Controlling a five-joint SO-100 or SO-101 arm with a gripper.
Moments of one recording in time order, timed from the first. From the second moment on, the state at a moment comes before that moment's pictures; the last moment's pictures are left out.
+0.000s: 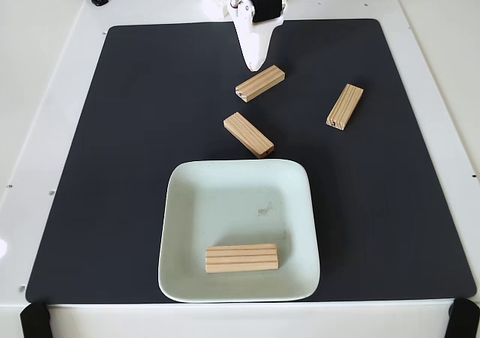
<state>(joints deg) -16.2 121.6 138.2 54.4 -17.9</state>
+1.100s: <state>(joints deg) -16.2 120.1 139.0 55.8 -21.7</state>
